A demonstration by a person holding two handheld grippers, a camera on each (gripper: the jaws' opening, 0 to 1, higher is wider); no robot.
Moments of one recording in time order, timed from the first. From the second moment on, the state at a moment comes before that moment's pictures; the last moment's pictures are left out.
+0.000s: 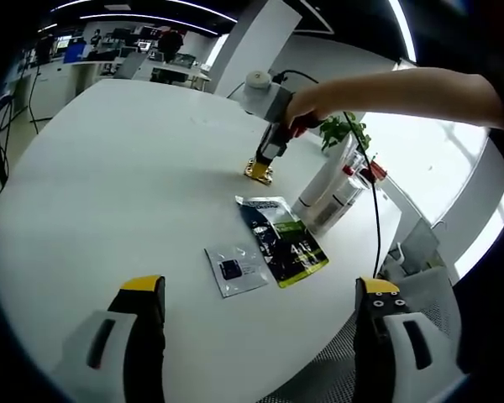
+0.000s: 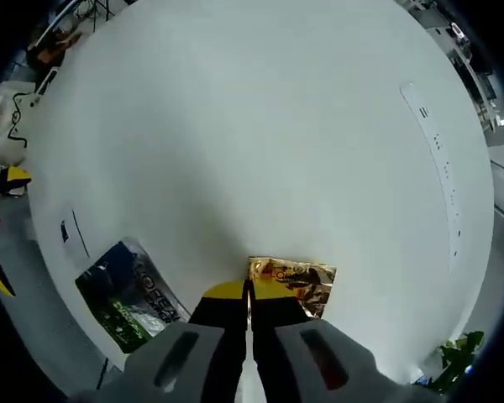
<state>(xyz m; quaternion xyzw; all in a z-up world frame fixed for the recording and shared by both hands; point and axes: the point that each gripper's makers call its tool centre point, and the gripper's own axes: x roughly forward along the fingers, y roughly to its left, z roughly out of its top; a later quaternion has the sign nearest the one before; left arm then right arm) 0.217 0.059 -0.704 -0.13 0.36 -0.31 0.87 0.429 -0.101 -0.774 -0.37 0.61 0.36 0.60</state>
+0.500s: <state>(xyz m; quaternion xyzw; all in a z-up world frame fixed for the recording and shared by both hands) 0.219 0.055 -0.701 -0.13 0.36 -0.31 0.87 0.432 -0.087 -0.761 -0.35 0.61 0.35 0.62</state>
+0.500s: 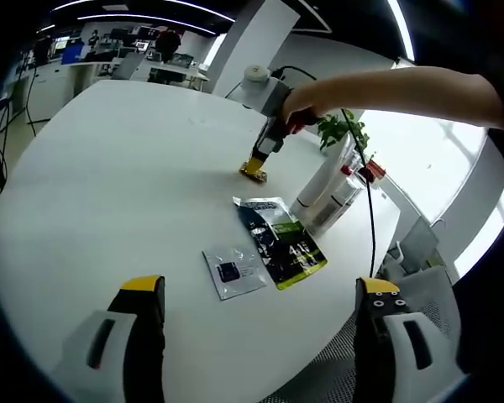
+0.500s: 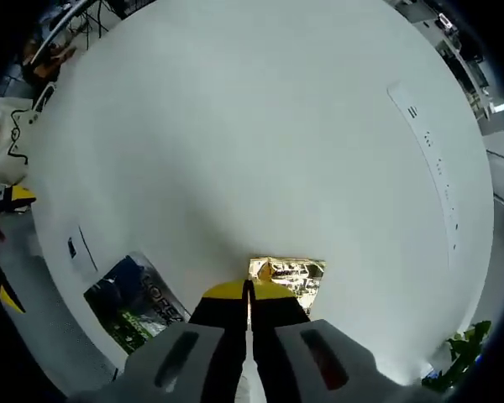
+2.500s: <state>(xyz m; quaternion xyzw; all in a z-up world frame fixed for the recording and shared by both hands) 0.191 0.027 -0.650 -0.09 0.30 -0.31 0.90 0.375 -0.045 -0.653 -0.28 0.52 0.38 0.71</state>
